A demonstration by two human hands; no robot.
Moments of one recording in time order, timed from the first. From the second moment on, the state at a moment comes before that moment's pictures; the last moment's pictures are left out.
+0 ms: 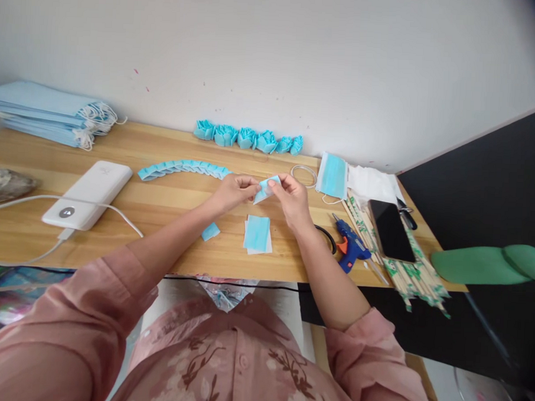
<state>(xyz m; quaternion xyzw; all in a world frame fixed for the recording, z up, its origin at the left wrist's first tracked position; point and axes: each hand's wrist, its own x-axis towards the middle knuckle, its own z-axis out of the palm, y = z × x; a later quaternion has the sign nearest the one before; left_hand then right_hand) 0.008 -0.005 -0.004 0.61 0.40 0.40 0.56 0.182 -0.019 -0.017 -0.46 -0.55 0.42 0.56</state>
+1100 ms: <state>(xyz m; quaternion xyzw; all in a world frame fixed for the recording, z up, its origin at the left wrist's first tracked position) 0.006 -0.004 -0.004 0.55 0.40 0.44 0.58 0.182 -0.019 -0.021 -0.45 -0.66 0.31 0.52</state>
